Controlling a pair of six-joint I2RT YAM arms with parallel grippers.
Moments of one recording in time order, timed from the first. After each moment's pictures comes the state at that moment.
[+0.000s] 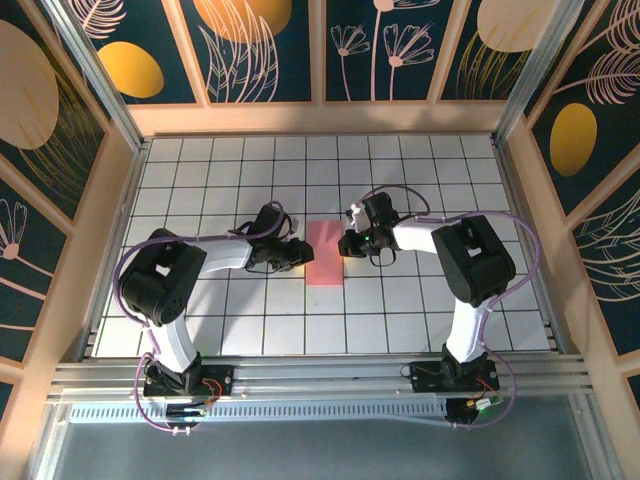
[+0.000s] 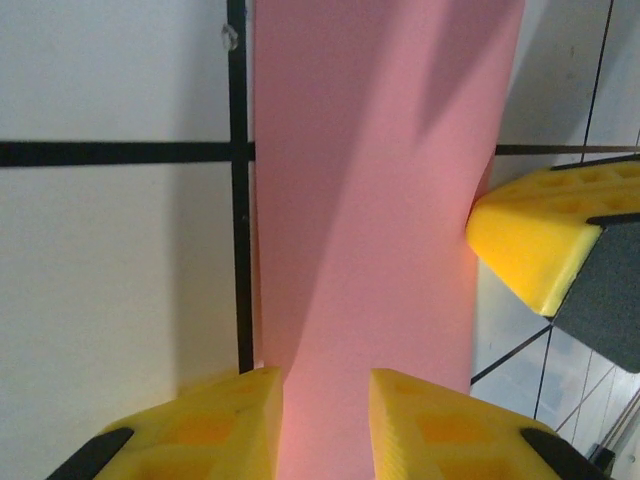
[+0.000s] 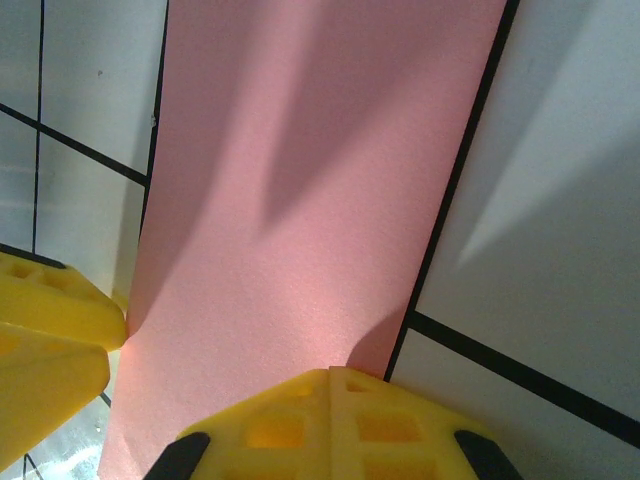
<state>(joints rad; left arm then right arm) -0.55 1.80 0.88 -0.04 0.46 -0.81 0.48 1.88 0.98 -0.13 -0.52 0.36</state>
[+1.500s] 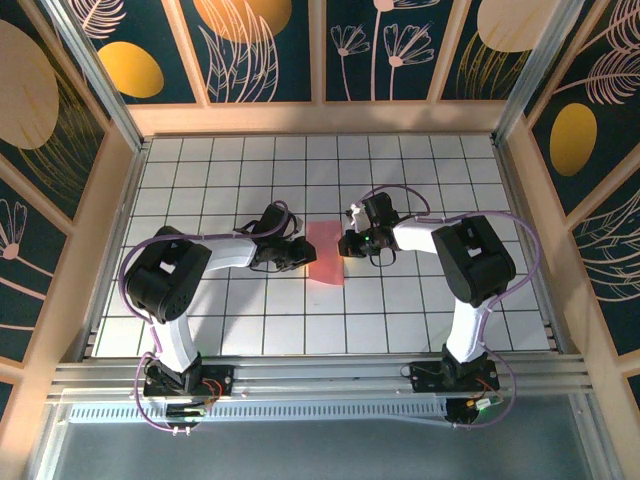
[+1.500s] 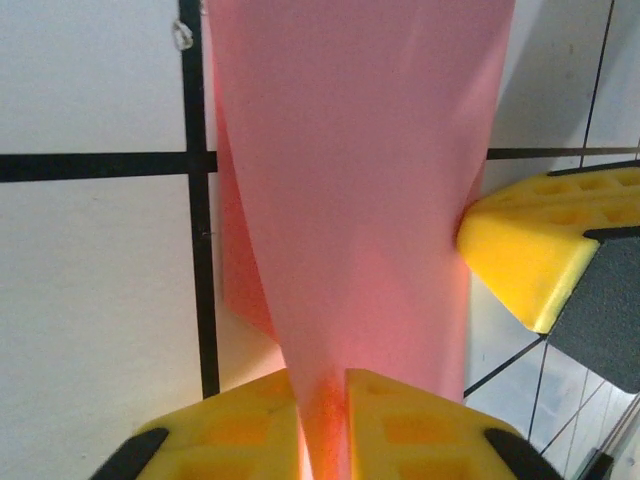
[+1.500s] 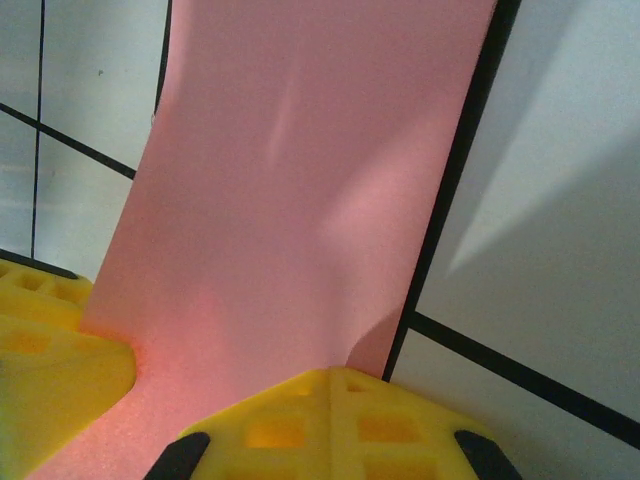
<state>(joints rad) -0.57 1.83 0.91 -0.04 0.45 -0.83 0.48 1.88 0.97 -0.13 -0.52 0.36</state>
